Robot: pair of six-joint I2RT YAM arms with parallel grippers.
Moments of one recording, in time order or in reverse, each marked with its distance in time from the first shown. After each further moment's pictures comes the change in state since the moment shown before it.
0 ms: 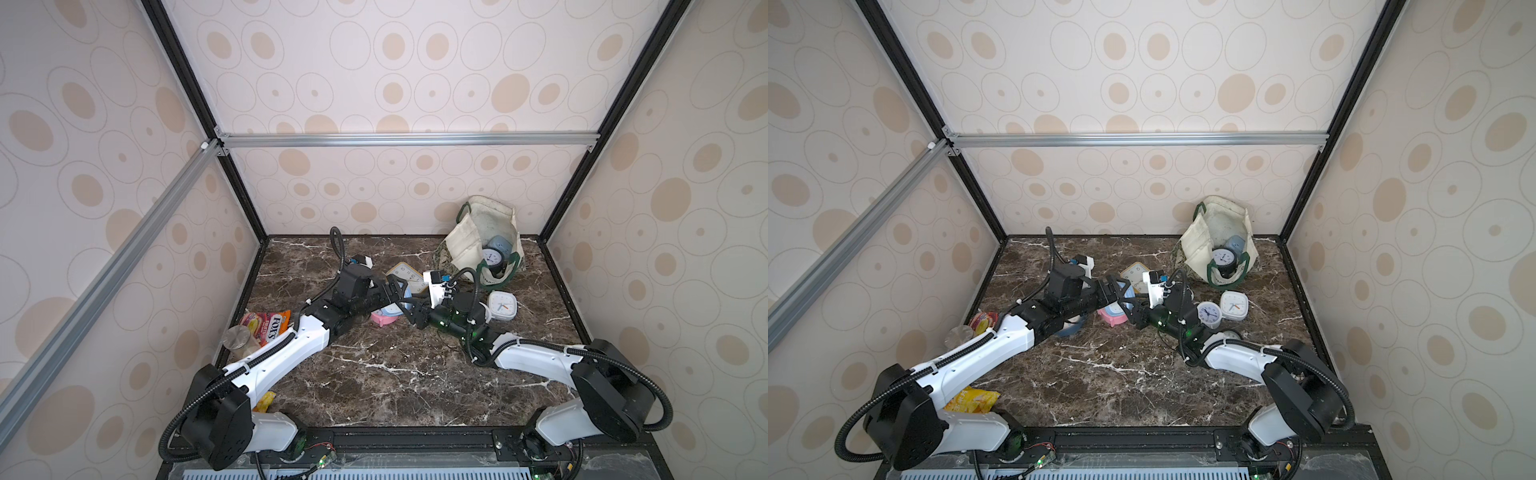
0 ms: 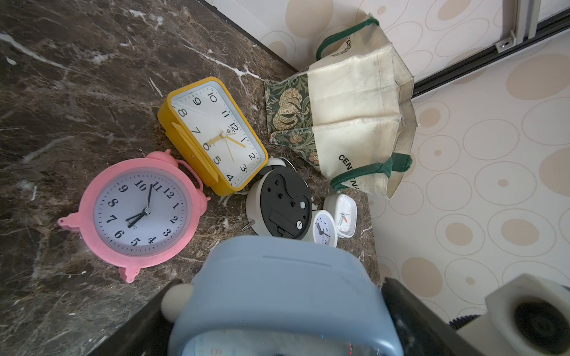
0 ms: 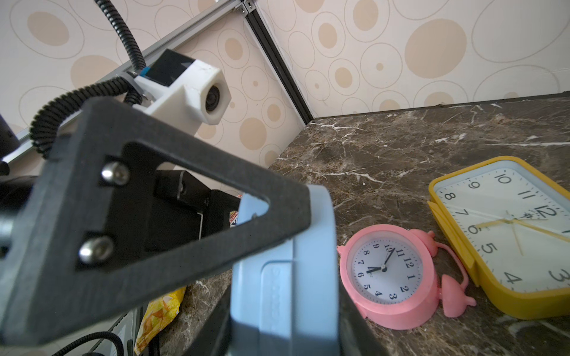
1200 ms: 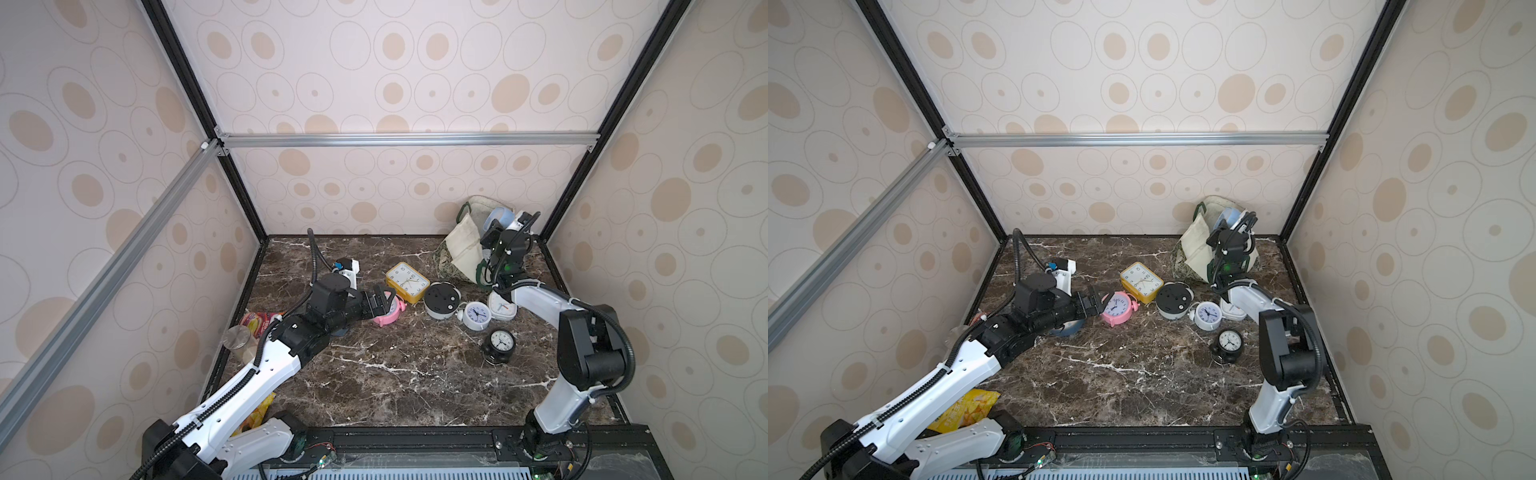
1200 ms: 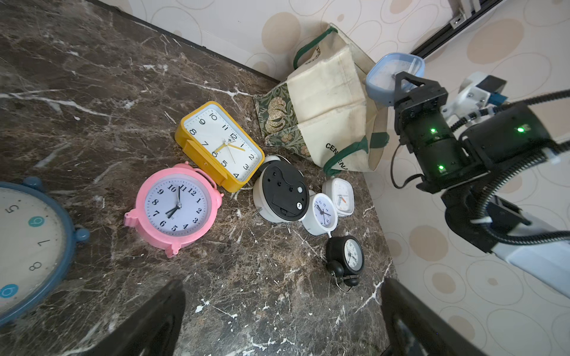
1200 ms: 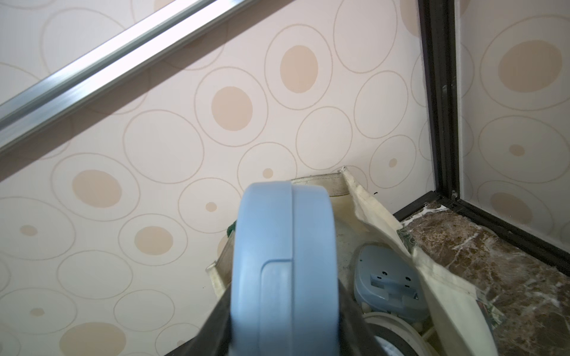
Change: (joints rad) left arm 0.010 -0.292 -0.051 -0.181 -0.026 0.188; right arm -0.570 0.327 0.502 -0.099 0.633 -0.047
